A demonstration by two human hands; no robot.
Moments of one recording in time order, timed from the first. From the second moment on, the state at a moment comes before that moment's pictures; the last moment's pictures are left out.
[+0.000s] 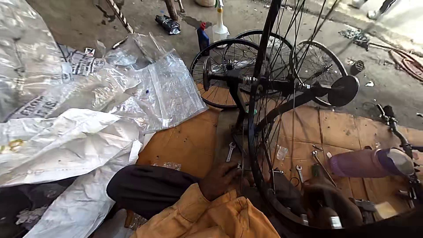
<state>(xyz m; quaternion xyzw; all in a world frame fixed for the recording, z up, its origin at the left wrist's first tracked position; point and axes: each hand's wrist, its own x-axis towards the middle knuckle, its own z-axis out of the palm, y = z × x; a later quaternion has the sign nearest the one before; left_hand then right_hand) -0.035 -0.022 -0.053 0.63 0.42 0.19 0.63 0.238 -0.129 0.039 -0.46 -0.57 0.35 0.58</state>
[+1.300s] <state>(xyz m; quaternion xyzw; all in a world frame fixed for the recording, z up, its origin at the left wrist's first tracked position) -0.041 -0.023 -0.055 0.76 0.41 0.20 0.47 0.217 -0.139 0.045 -0.41 -0.64 0.27 0.59</state>
